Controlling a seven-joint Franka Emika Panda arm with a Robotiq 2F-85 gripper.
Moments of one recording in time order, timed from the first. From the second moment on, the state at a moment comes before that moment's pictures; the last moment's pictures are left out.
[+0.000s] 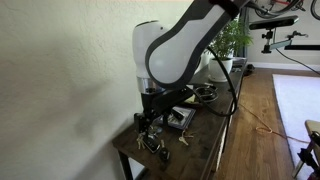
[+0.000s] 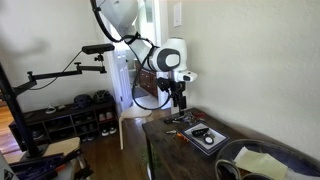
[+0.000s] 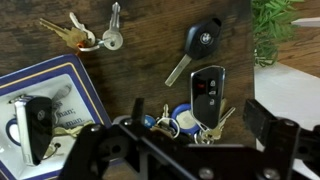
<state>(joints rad) 0.22 0.53 0.01 -1.90 -0.01 2.46 0.45</state>
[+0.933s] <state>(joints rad) 0.24 0.68 0.01 -1.74 -0.01 2.42 0.45</state>
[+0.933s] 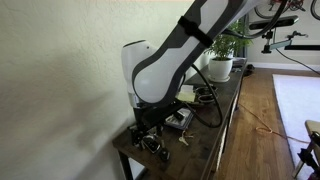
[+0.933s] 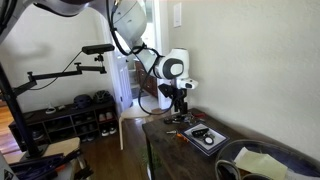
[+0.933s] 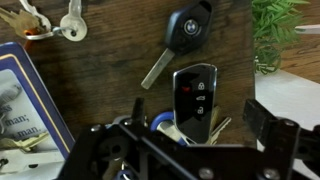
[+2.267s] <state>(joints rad) 0.24 0.72 0.01 -1.69 -0.01 2.40 0.45</state>
